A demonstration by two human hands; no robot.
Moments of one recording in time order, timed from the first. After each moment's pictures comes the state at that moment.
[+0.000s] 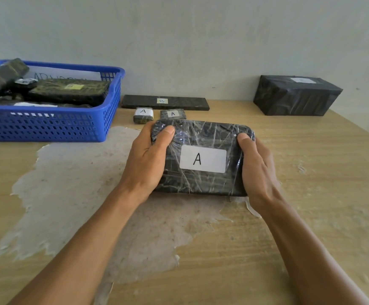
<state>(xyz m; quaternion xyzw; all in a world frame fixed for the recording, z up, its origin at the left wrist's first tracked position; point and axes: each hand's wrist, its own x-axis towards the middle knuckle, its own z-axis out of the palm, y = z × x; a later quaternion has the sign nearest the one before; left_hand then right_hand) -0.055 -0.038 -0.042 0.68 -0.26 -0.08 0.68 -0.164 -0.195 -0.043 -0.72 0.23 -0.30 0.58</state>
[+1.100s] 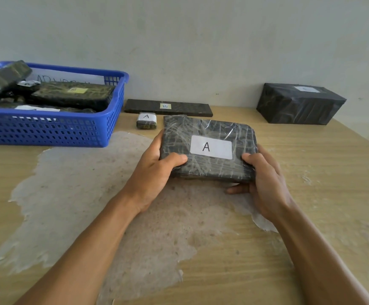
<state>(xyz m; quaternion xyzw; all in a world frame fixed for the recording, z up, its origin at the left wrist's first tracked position) -0.044 -0.039 -0.052 0.64 -0.29 -0.20 0.69 -0.161 -0.219 -0.052 -0.64 0.20 -0.23 0.70</state>
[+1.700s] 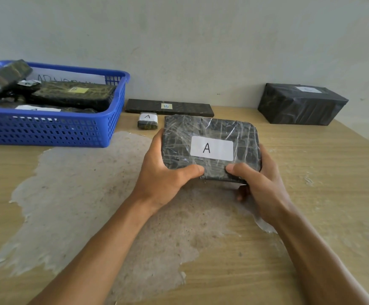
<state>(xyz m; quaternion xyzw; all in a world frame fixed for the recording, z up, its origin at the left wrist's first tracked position) -0.056 -0.044 -0.052 0.67 -0.27 -0.11 0.69 -0.164 -0.214 -0.057 -0.71 0.16 -0.24 0.64</state>
